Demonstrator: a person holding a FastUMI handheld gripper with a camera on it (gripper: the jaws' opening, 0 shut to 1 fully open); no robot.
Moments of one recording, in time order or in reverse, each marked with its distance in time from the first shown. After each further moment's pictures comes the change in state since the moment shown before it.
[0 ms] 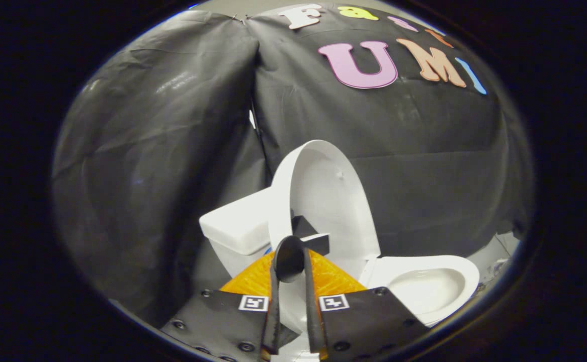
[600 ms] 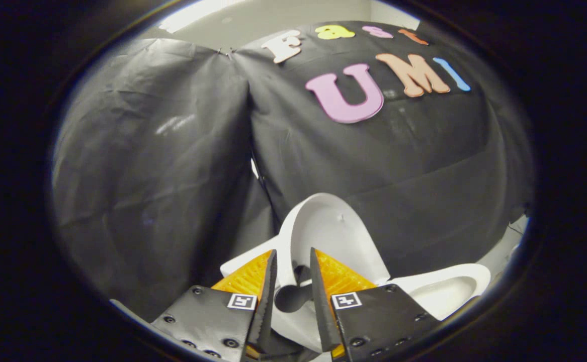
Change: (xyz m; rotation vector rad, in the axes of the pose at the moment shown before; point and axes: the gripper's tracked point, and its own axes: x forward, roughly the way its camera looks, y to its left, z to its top) arm -0.034 -0.014 0.091 0.106 -0.261 0.018
